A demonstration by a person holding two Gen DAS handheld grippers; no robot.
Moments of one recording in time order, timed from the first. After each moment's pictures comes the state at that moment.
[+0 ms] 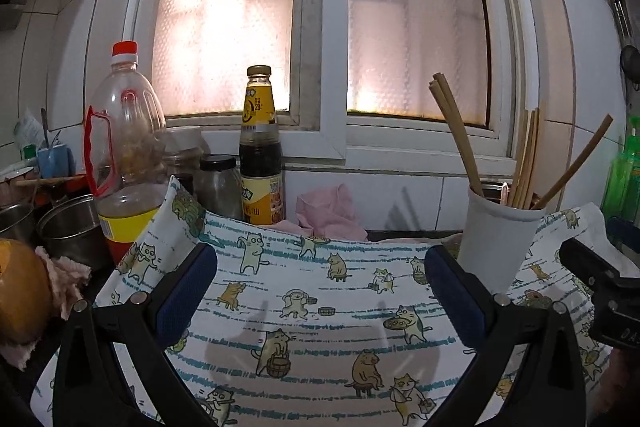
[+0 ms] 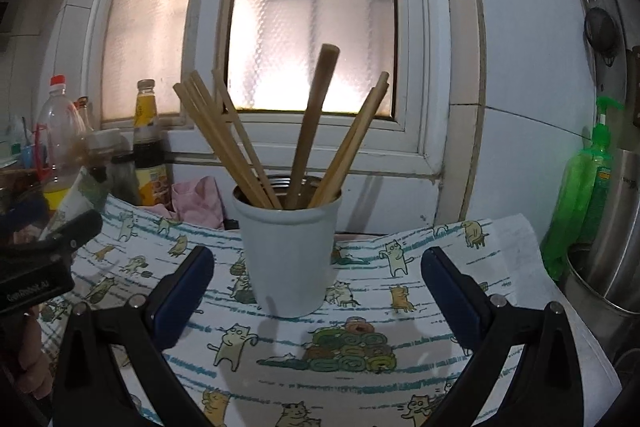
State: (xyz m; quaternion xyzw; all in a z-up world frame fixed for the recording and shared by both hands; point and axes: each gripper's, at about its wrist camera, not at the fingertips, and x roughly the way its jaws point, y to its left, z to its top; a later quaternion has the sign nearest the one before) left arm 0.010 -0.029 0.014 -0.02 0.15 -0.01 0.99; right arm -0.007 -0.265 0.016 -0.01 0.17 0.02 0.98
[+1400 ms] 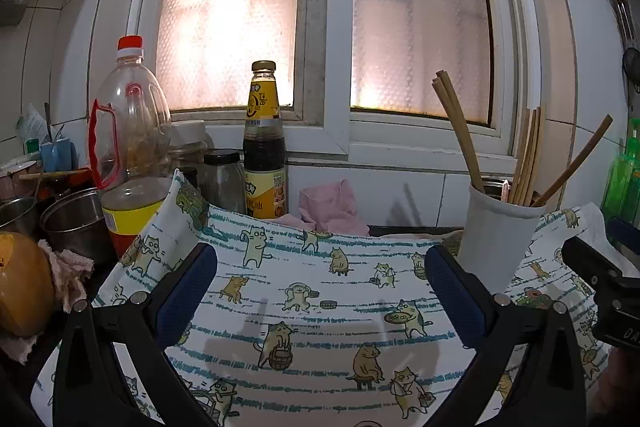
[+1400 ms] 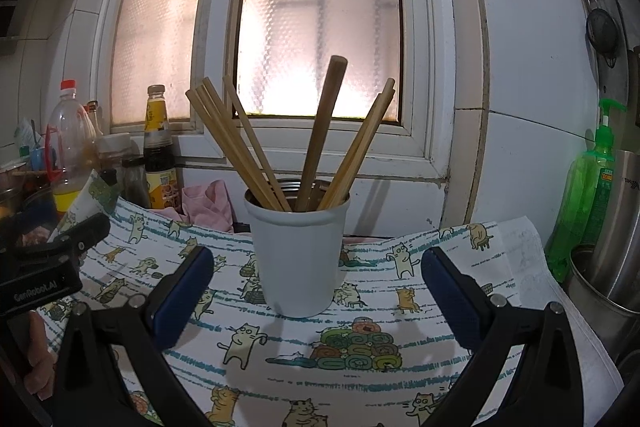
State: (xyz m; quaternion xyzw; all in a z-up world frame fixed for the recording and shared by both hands) left arm 0.006 -0.027 0.013 -0.02 0.16 -0.01 0.99; right arm -0.014 -0.264 0.018 -0.01 0.17 0.03 0.99
